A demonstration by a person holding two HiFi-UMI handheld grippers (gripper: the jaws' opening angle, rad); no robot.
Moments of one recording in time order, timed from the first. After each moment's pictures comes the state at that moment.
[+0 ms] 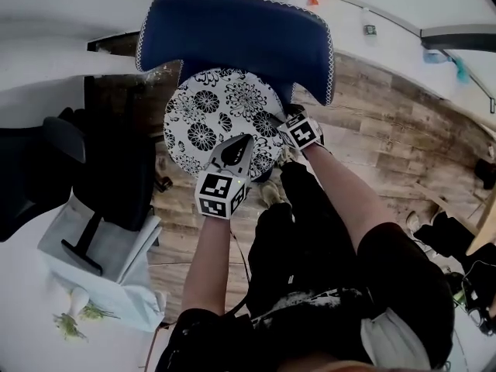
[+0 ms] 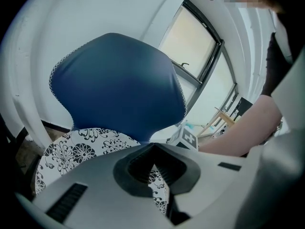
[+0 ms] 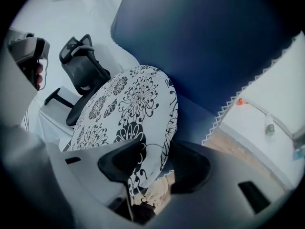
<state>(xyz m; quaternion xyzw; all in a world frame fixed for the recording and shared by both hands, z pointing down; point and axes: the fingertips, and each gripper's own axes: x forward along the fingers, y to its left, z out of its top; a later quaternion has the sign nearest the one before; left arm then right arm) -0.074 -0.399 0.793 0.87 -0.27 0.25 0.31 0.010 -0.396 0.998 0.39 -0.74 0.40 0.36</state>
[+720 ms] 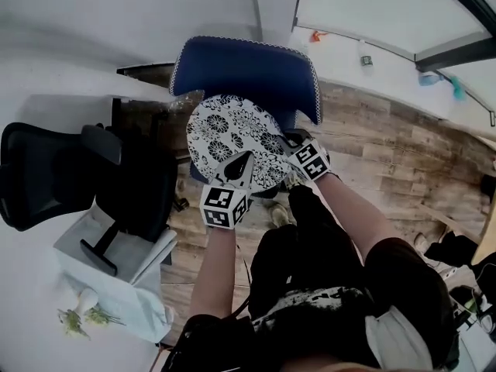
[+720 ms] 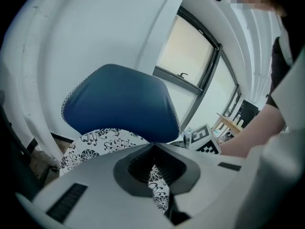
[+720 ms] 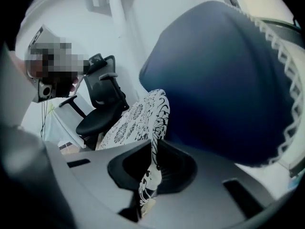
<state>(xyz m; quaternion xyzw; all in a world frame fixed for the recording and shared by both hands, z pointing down) -0.084 -0.408 0.706 0.88 -0.30 0.23 0.28 0.001 -0.413 0.852 0.41 -0.82 0.28 0.28</state>
